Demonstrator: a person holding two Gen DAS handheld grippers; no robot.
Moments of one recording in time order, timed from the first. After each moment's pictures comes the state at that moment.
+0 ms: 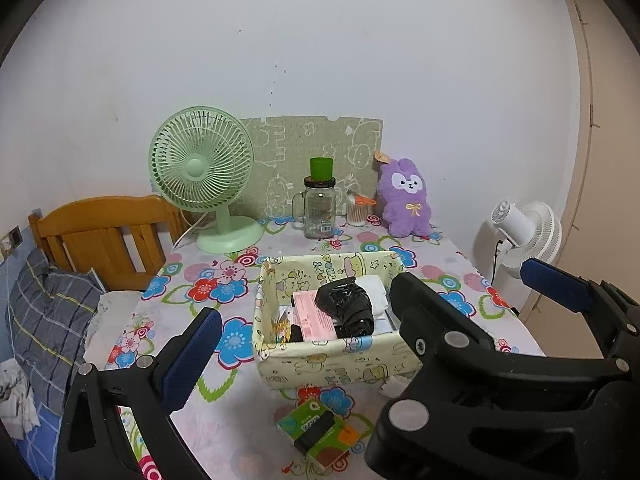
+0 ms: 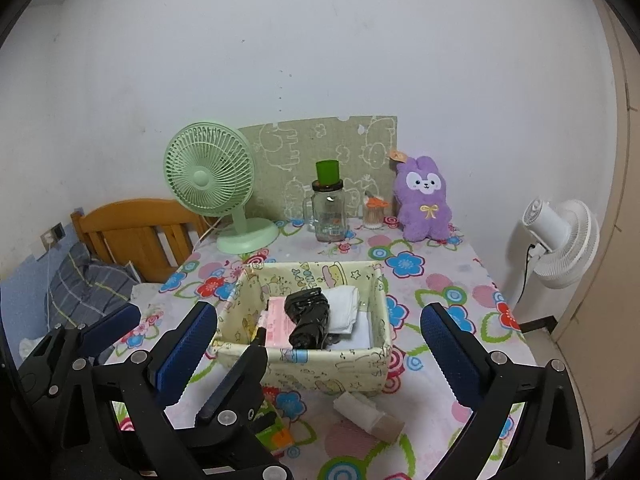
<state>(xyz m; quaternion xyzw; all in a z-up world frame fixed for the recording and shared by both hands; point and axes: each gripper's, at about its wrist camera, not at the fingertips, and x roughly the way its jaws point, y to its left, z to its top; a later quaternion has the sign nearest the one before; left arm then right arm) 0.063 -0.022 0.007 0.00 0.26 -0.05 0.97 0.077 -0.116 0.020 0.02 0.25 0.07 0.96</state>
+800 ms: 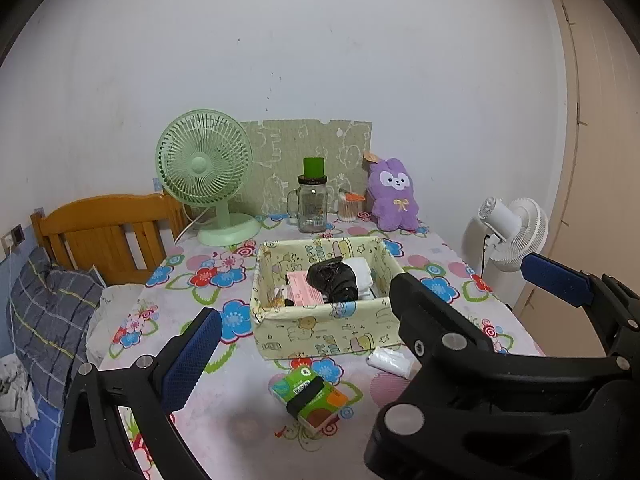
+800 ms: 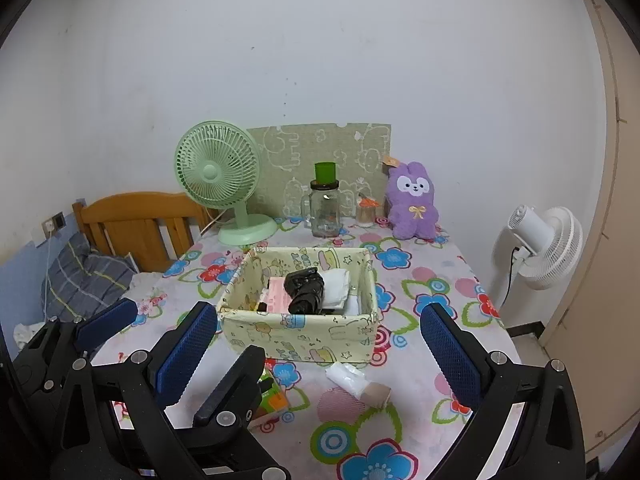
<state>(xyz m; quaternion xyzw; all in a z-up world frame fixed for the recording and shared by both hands) 0.015 -0.024 -0.001 0.00 0.25 -0.06 0.97 0.023 -0.116 0.017 0.00 0.24 0.06 0.97</state>
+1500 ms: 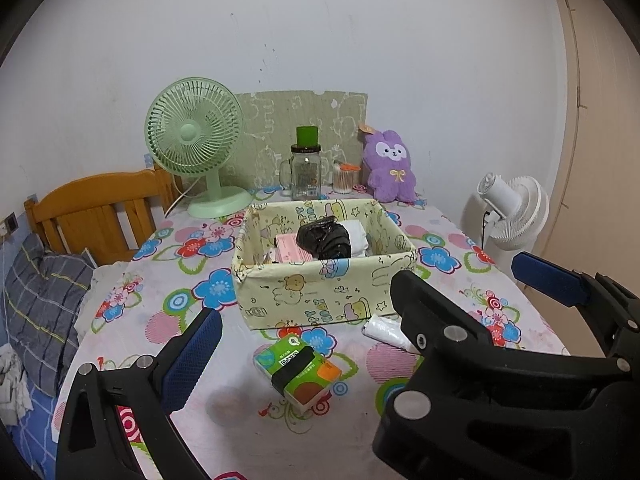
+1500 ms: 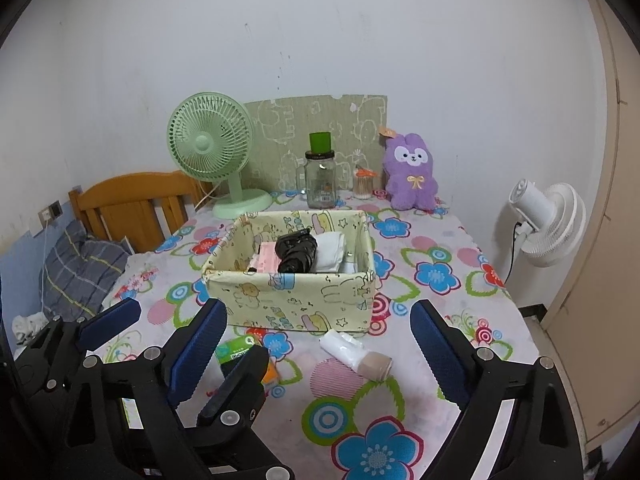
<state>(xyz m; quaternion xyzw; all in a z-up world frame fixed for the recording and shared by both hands) 0.019 -0.034 -0.042 0.00 0.28 -0.06 0.96 0.025 -0.123 -0.025 0.01 0.27 0.06 0.96</state>
